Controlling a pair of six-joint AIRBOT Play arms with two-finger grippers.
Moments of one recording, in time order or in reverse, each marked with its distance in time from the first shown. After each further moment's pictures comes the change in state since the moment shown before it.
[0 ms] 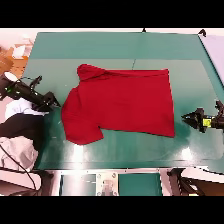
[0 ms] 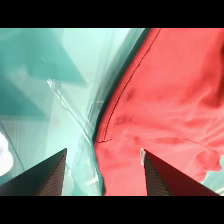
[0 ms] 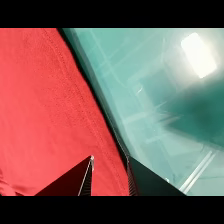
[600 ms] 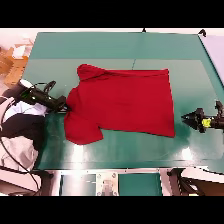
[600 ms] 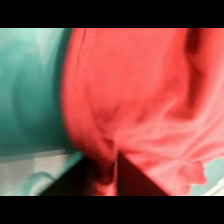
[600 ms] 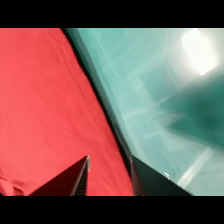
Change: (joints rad) left arm -0.105 -0.017 -0.118 -0.143 0.154 0.112; right arm 0.000 0.000 0.000 -0.032 0.016 0.003
